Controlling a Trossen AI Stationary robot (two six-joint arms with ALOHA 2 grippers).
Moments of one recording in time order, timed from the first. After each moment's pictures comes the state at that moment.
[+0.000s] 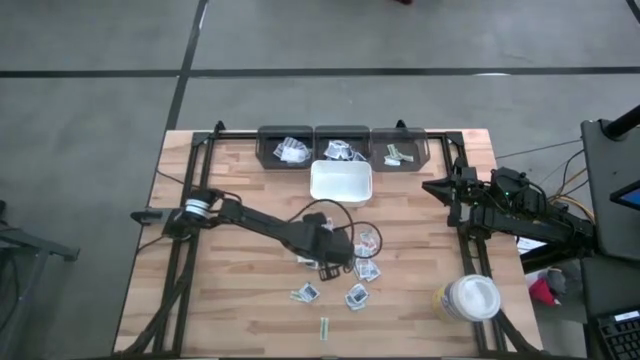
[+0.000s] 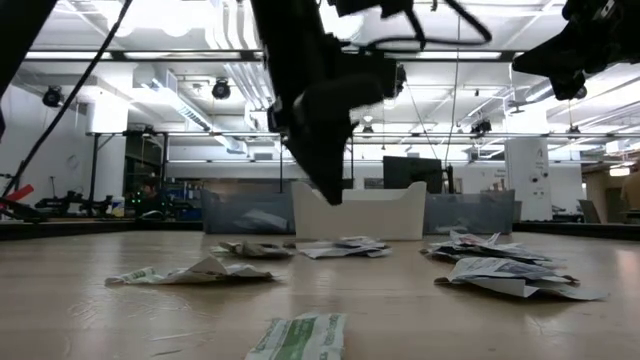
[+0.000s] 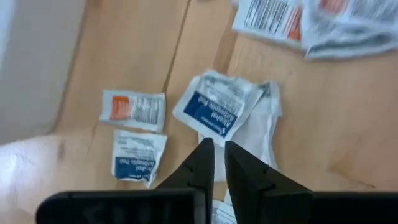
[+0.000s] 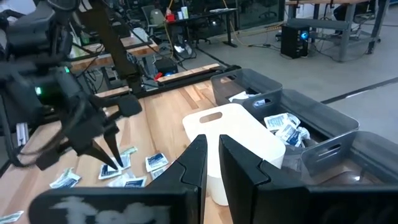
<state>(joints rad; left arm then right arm) -0.23 2.09 1.70 -0.88 -0.31 -0.45 -0.29 0.09 0.40 -0.46 -0.02 0.18</state>
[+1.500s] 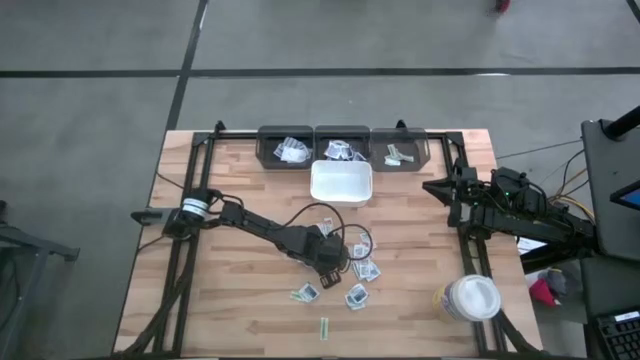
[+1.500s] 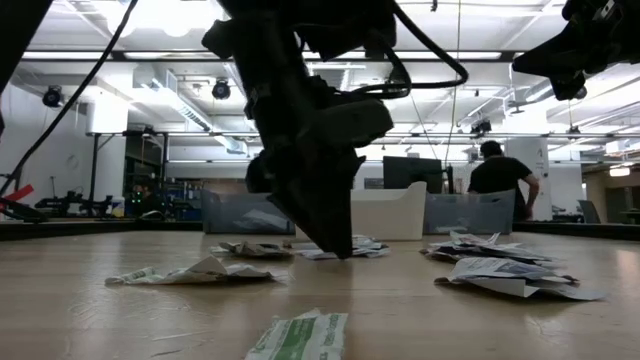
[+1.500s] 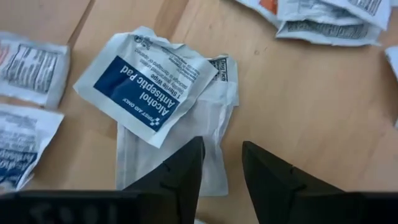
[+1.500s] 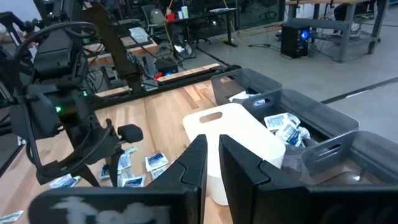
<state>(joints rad) -0.23 2.09 1.47 -0.56 -0.12 -0.65 -0.29 0.09 0.40 -0.46 -0.02 0.18</state>
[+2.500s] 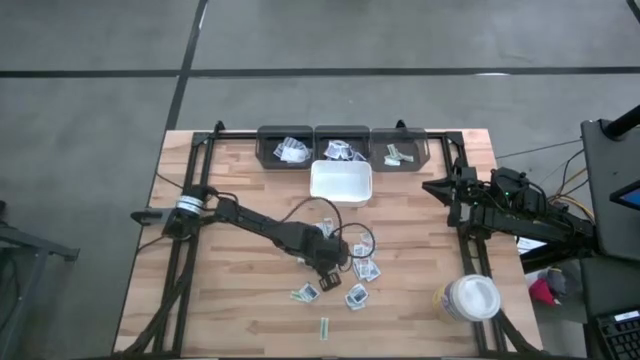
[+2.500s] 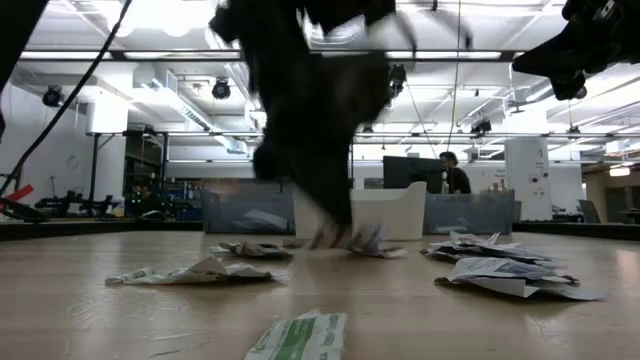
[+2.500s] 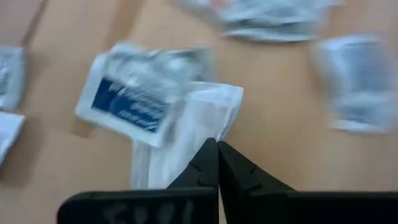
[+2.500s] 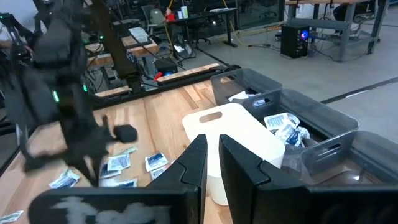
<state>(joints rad) -0.22 2.02 1.47 -0.53 0.01 -0.62 -0.29 0.09 0.40 -0.46 -0.02 0.18</state>
